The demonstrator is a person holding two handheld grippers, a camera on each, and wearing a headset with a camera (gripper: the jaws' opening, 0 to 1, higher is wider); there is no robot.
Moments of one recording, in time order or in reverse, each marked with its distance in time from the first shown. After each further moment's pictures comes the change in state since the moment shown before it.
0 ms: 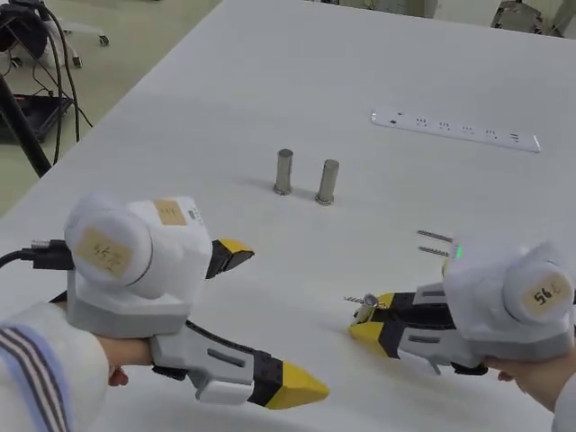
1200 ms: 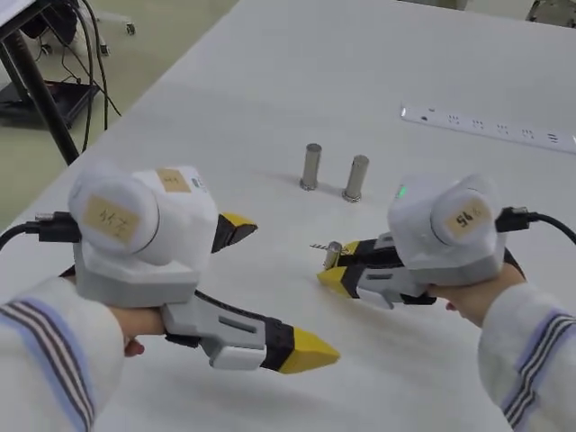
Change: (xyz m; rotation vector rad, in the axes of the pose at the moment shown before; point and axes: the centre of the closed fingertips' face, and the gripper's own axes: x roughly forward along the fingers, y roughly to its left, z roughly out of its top) left arm -0.014 0.026 0.003 -0.041 -0.016 0.089; right arm 0.055 -0.022 0.049 -0.057 0.001 0.032
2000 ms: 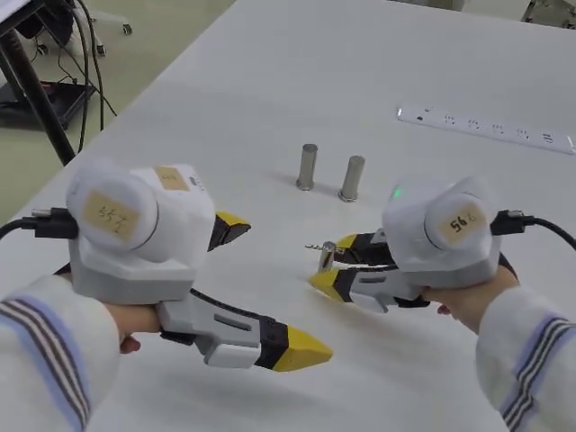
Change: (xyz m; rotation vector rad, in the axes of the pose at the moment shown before) left arm 0.000 0.002 0.003 0.003 0.006 0.003; right arm -0.007 -0.002 0.008 -0.032 -0.021 -0.037
